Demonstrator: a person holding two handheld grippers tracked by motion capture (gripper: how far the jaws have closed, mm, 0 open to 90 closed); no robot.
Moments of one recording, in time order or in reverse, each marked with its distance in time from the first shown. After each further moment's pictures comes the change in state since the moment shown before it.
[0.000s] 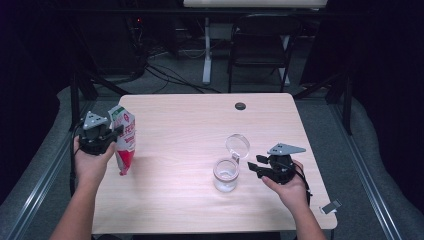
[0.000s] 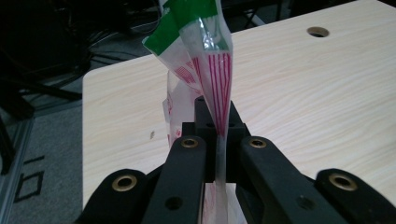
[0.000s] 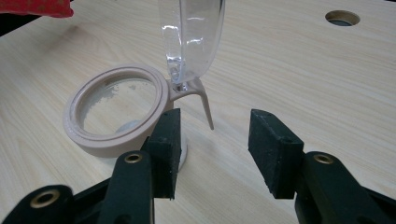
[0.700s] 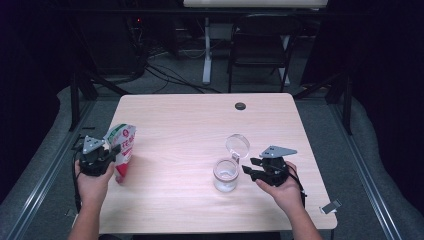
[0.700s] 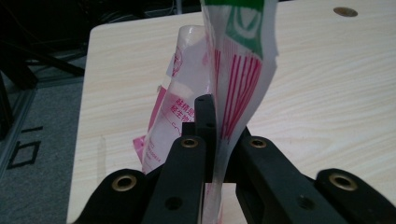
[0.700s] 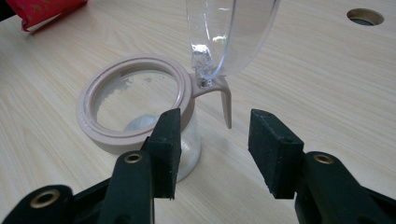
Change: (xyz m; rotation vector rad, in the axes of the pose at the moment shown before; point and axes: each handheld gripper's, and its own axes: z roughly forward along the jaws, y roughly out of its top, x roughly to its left) left arm 0.008 -0.071 0.008 -0.005 0.051 -0.116; right arm 0.014 0.000 0.010 0.032 0.015 -0.048
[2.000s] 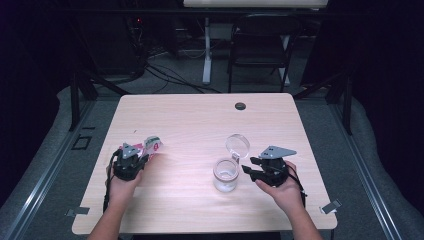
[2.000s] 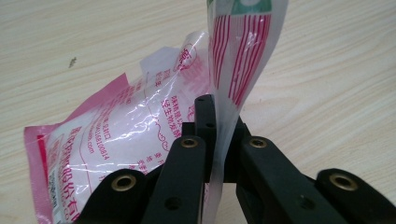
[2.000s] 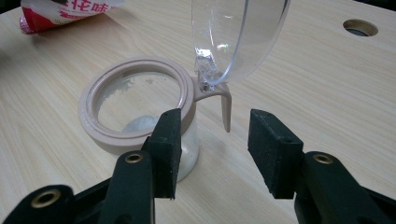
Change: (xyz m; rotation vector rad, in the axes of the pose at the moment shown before) left arm -0.054 -0.027 0.054 0.122 -0.090 0.119; right arm 0.003 0.002 -0.002 -0.008 -0.014 -0.040
